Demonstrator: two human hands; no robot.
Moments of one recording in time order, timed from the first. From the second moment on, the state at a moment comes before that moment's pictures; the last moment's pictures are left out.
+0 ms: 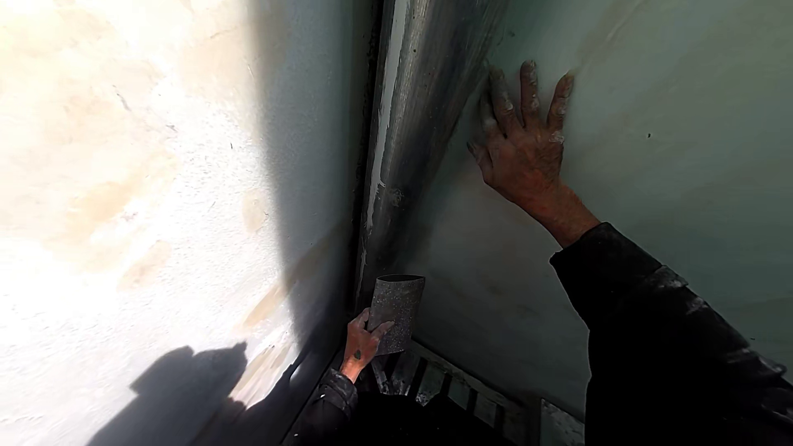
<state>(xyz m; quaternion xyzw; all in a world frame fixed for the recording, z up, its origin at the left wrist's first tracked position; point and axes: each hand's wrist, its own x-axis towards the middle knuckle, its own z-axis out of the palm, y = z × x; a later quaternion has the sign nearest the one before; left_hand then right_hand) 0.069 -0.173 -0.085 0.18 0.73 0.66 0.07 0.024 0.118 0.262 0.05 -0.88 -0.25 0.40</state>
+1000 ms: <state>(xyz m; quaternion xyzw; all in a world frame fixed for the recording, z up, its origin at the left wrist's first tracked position) -0.048 0.066 0.126 0.39 0.62 0.47 -0.49 0.050 0.105 0.263 -0.01 -0.91 -0.19 0.37</state>
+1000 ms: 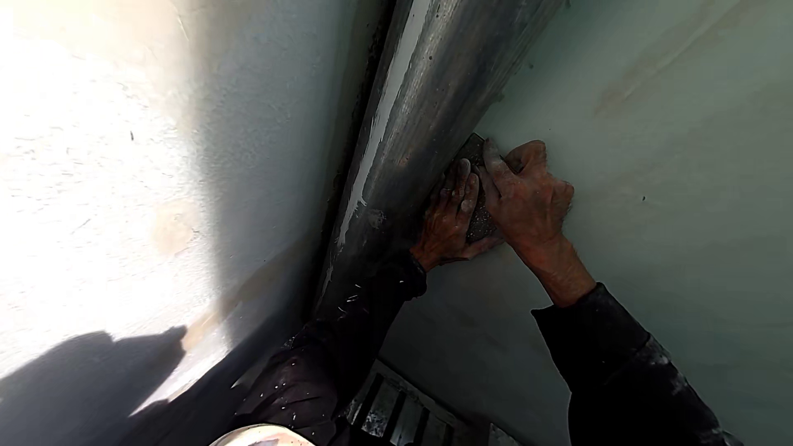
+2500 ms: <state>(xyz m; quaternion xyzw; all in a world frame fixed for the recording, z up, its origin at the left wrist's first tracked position) -0.044 0.066 0.192 0.40 0.54 0.57 -0.47 0.044 0.091 0.327 -0.01 -0.90 -0.19 0.39</state>
